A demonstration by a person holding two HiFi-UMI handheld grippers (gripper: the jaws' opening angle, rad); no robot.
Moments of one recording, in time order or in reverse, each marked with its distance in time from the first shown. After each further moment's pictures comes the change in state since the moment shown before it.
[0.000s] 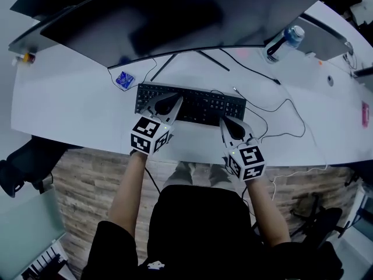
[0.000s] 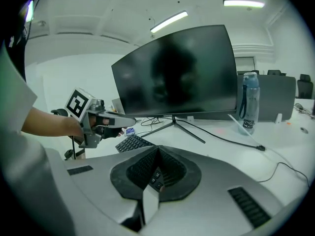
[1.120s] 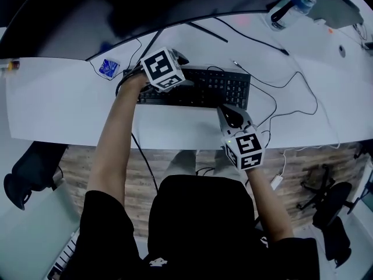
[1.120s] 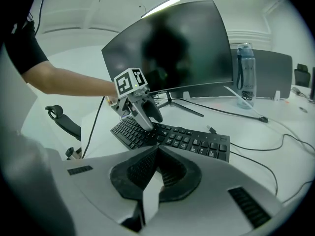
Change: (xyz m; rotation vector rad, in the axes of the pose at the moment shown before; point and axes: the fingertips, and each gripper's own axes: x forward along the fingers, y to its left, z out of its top) left arm 0.118 0.000 -0.099 0.413 0.760 -0.606; right arm 0.029 -0.010 -0.074 0.069 0.133 -0.023
